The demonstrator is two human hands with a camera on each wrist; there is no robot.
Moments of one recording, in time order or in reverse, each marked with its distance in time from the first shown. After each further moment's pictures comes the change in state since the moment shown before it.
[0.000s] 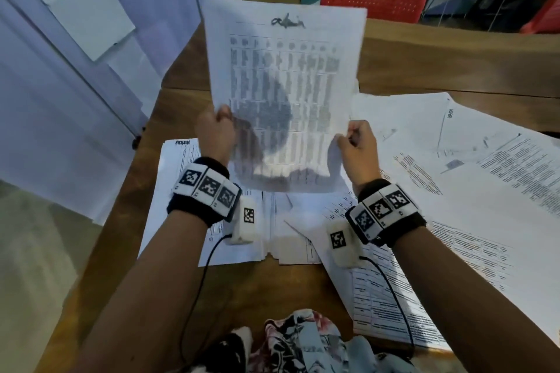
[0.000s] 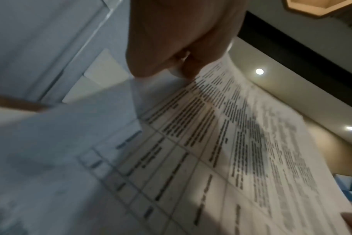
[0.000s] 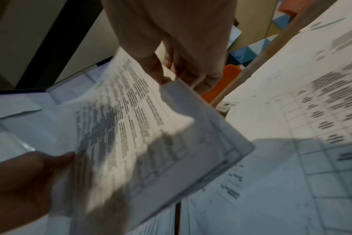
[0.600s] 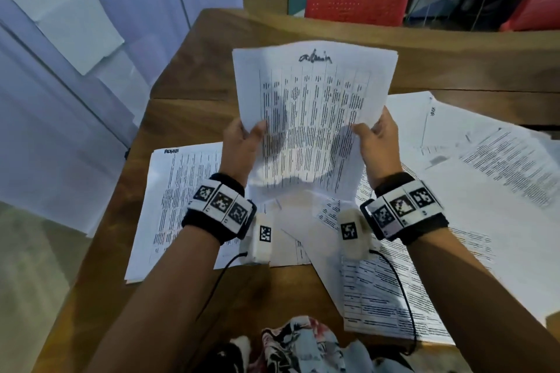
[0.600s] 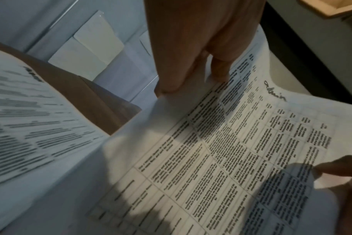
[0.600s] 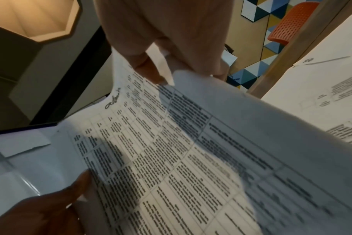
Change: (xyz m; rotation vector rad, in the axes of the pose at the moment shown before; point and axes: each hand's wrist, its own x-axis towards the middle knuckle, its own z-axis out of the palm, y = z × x) left_hand -0.044 0.011 0.032 -0.395 -0.352 0.089; right_hand -0.002 -0.033 -0.046 0.202 0.044 -0.039
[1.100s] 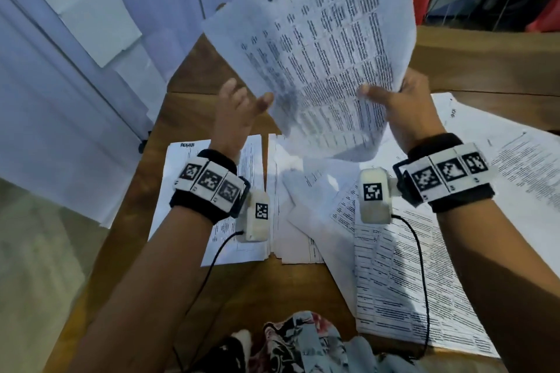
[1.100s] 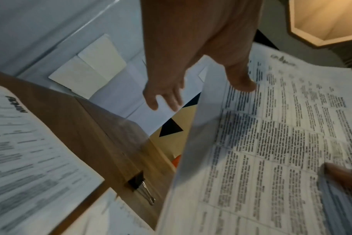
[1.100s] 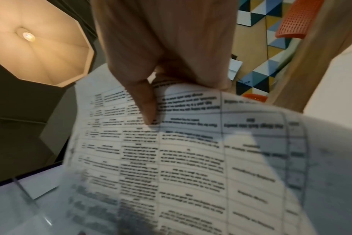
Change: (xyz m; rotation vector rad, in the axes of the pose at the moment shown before) left_hand 0.029 0.017 -0.033 -0.125 0.027 -0.044; right_hand 0.026 -0.048 0.005 -0.082 -0.213 -0.084
